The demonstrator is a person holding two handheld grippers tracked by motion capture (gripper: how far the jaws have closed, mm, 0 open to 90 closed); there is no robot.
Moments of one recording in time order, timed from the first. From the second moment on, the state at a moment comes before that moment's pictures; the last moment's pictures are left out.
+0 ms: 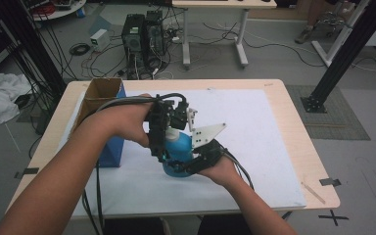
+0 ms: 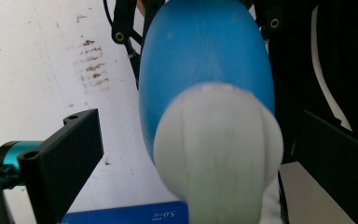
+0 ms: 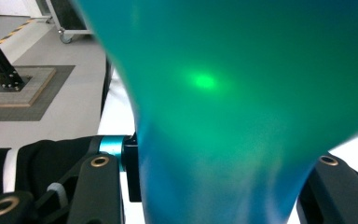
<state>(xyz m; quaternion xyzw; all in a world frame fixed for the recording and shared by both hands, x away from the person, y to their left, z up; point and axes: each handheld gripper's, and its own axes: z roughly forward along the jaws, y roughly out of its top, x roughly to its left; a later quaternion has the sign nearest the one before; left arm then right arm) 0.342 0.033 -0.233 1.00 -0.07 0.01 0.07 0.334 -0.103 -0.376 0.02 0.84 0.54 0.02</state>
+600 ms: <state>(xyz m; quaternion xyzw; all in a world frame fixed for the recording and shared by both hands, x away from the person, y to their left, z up) 0.343 0.025 -0.246 1.00 -0.06 0.00 0.04 0.334 -0.096 -0.375 0.02 0.84 0.54 0.01</state>
